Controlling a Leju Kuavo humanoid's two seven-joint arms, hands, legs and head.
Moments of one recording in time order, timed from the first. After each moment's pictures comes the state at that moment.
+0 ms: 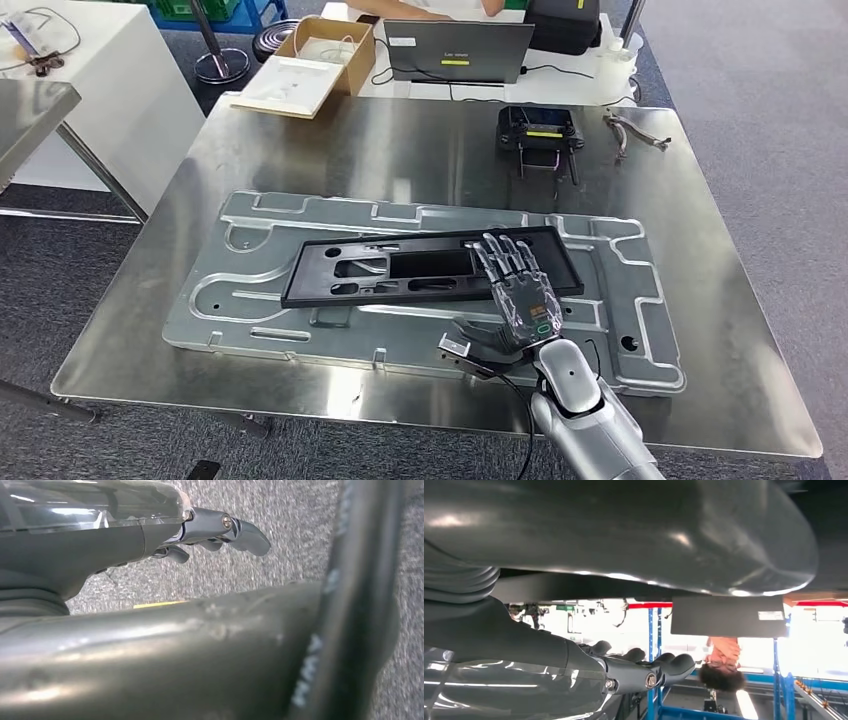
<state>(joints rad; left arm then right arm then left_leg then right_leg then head) -0.14 -0.01 0.87 -0.26 -1.04 -0.05 -0.16 -0.35 0.00 0.38 -1.12 1.37 -0.59 0.00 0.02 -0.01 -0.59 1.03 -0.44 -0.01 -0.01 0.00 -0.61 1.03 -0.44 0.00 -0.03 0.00</state>
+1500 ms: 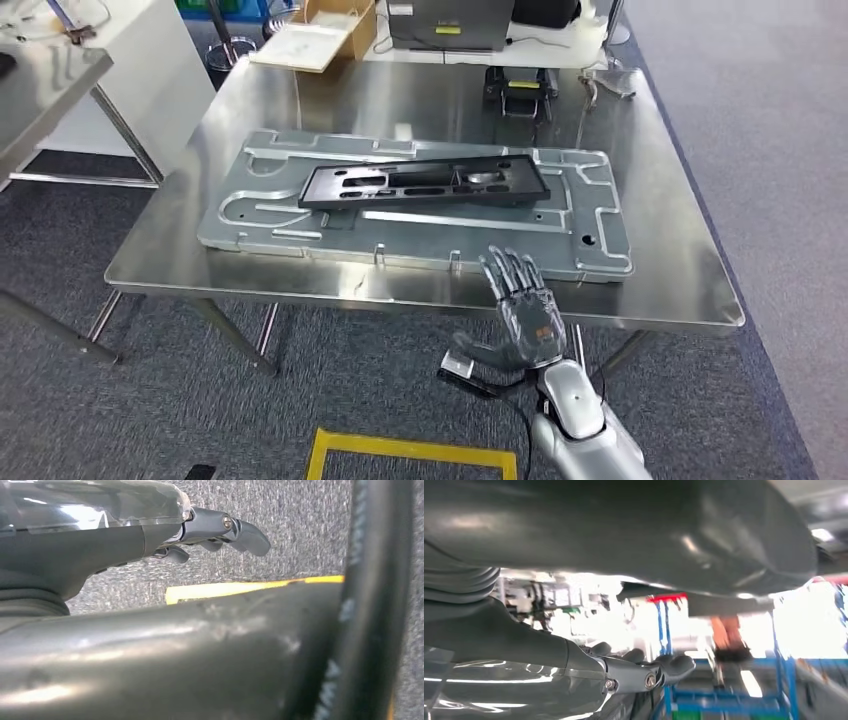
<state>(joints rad) -0.13 -0.01 0.89 -0.26 -1.00 -0.04 -0.18 -0.24 0.01 0.36 -1.20 1.36 -0.68 -0.06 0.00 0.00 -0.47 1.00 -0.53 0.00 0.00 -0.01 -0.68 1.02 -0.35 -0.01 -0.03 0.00</state>
